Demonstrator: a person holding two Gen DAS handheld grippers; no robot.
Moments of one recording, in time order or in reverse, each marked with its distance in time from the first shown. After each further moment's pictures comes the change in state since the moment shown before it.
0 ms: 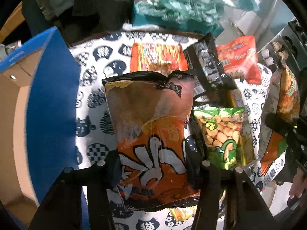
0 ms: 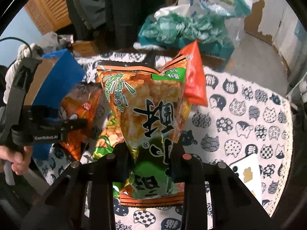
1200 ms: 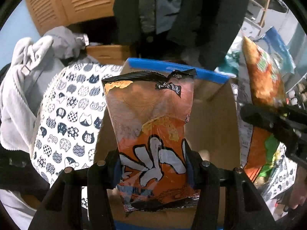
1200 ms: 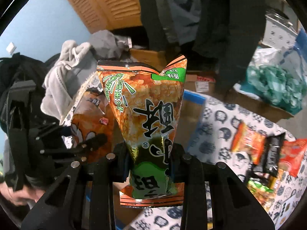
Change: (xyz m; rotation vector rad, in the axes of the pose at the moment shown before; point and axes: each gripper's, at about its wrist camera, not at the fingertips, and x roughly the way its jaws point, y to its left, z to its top) left arm -0.132 0.220 -0.047 -0.205 -0.169 0.197; right arm 0.028 0.277 0.118 -0.146 -0.003 0.259
